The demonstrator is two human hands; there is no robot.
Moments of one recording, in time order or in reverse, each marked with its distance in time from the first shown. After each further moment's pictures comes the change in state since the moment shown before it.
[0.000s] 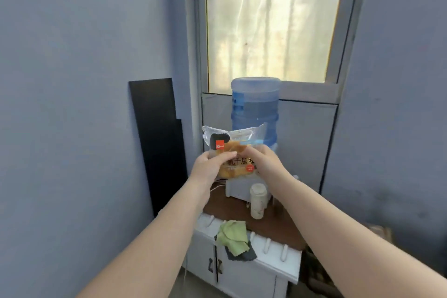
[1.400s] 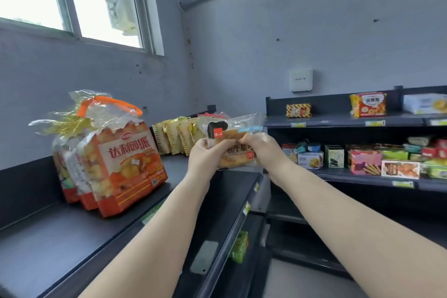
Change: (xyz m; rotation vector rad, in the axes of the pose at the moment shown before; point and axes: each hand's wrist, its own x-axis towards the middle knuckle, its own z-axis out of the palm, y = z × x) left_hand -0.435 0.032 0.645 -0.136 -1.574 0.127; right_hand -0.548 -0.065 -0.530 -0.272 1.612 0.043
